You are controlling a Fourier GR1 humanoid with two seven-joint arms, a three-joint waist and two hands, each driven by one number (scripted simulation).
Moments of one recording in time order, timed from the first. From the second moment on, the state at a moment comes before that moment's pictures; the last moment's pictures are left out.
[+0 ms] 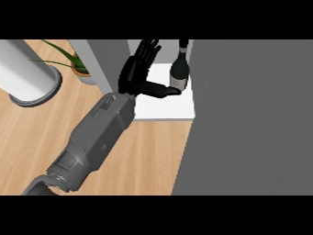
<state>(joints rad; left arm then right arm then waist) -0.97 0.00 -0.20 -0.48 0.59 -0.01 -0.54 0.43 -0.61 0.59 -2.52 -0.02 -0.47 -0.02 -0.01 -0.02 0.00</state>
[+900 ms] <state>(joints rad) -0.41 0.06 -0.40 -1.12 0.59 0.06 -0.42 0.45 -0.65 0.56 -2.52 -0.01 -0.49 -0.02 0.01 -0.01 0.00</state>
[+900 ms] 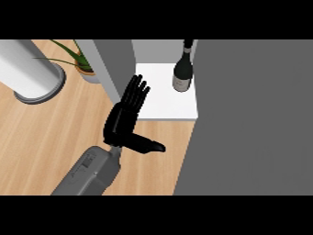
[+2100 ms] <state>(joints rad) -0.02 0.36 -0.23 -1.49 0.69 -0.12 -0.43 0.42 -0.83 0.71 -2.51 -0.03 -0.20 -0.07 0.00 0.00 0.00</state>
